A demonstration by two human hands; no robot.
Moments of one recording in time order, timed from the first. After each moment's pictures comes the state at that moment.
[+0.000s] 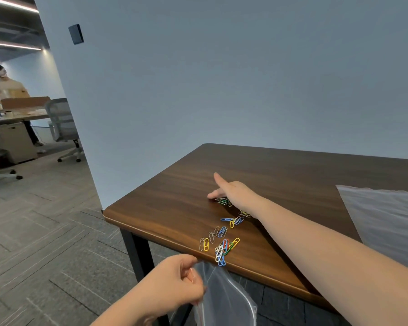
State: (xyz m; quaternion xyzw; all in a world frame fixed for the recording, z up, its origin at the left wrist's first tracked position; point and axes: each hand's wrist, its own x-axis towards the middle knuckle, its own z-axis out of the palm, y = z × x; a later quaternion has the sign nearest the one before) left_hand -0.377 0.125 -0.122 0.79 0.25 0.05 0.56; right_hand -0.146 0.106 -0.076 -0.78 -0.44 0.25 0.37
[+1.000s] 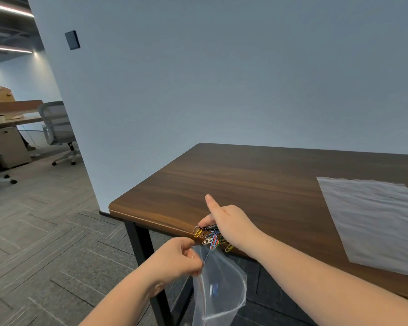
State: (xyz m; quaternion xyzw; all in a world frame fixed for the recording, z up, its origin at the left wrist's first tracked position) left_hand -0.379 0.119 -0.122 0.78 0.26 0.07 0.56; right_hand -0.241 0.030 -0.088 -0.75 -0.45 0.20 0.44
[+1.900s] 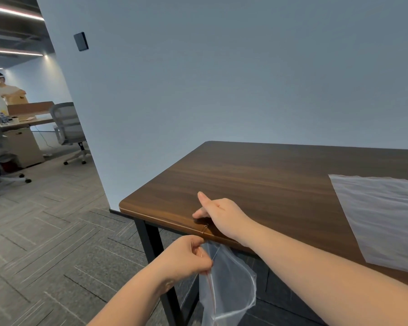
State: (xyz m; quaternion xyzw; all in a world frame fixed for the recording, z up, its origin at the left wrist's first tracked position) left_hand -0.379 0.120 -0.118 0.79 0.27 0.05 0.54; right_hand -0.252 0.051 -0.080 -0.72 -0.49 0.24 0.43
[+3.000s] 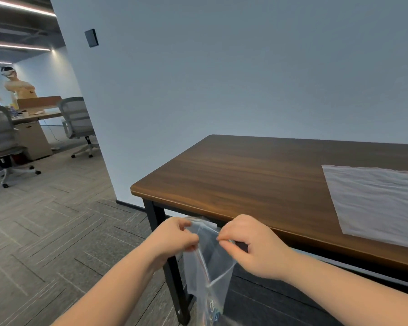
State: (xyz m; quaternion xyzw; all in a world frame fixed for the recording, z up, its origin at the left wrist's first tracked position) left_hand -0.419 0.098 -0.103 0.77 0.38 0.12 0.50; right_hand -0.282 -0.056 -0.107 -0.68 -0.68 0.02 0.28
